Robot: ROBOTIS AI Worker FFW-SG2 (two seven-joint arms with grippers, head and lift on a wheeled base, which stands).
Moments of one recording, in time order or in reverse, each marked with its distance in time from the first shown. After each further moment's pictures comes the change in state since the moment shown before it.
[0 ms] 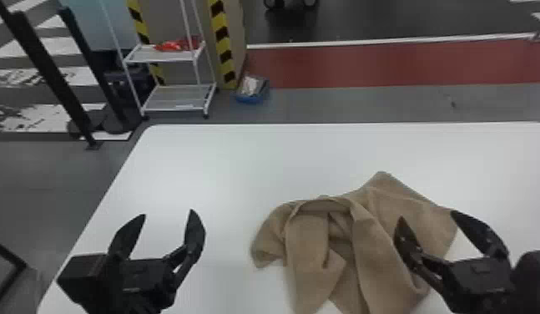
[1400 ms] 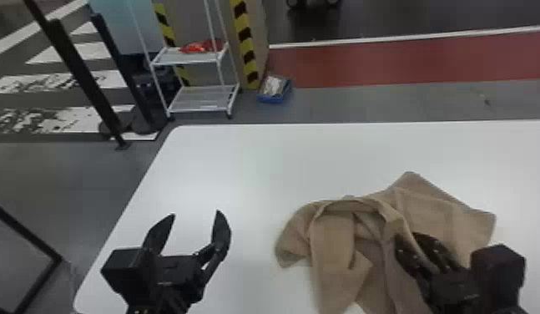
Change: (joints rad) left arm -0.029 -0.003 0.000 0.048 0.000 0.000 0.000; right arm -0.125 0.003 0.091 0.156 0.100 0.159 0.086
